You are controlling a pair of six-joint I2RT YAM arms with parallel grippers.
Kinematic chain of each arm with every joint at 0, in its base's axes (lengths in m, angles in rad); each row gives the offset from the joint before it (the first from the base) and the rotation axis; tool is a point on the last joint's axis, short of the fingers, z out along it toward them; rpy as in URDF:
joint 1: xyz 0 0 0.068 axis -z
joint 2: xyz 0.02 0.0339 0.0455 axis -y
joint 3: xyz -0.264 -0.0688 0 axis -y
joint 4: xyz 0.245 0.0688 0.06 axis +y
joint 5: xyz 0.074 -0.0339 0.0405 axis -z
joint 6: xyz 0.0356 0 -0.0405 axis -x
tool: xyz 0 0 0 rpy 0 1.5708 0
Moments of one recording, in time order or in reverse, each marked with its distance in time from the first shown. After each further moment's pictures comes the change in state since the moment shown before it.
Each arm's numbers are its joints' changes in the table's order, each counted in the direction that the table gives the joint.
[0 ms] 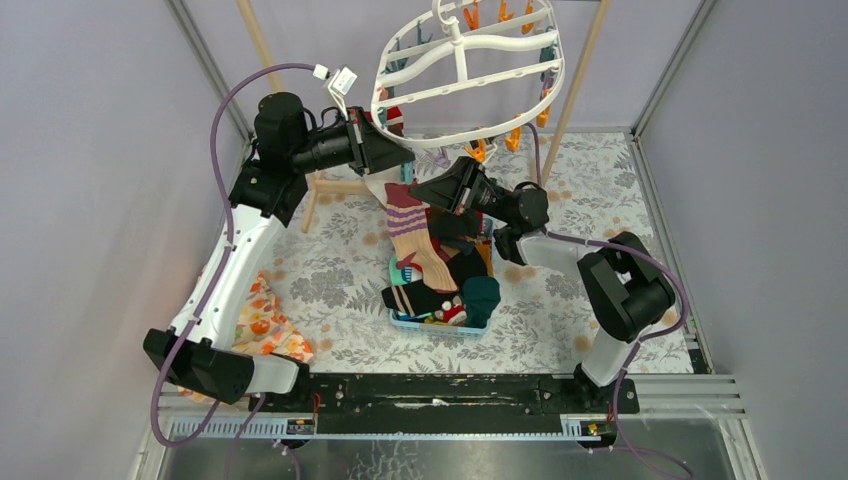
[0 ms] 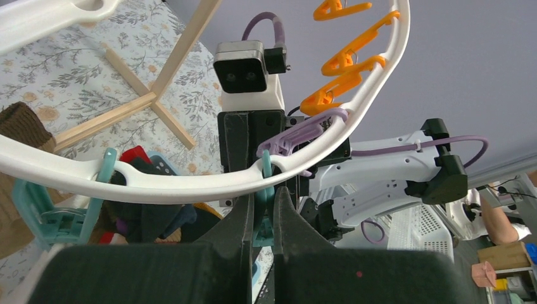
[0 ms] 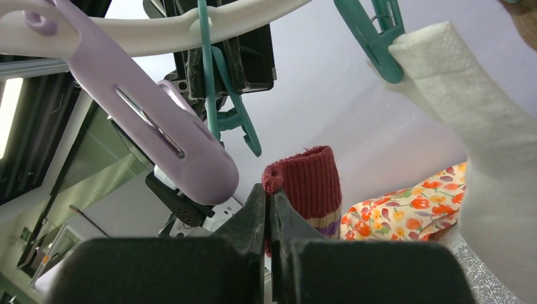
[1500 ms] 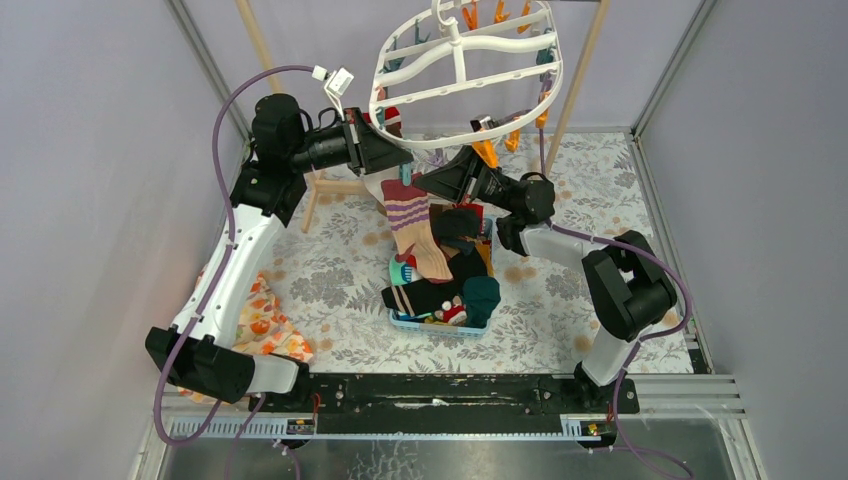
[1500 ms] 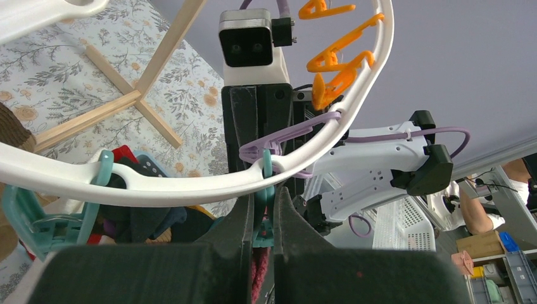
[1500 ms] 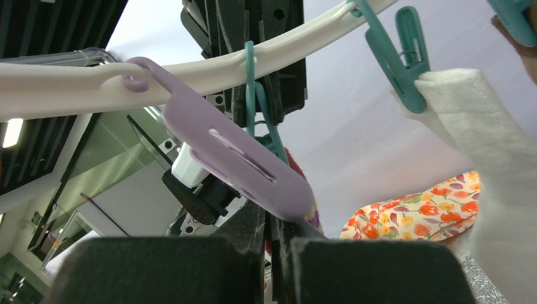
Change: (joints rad) left arm -0.030 0.000 -0.042 -0.081 0.079 0.062; right arm 0.035 -0.006 0.086 -0.007 -0.073 -0.072
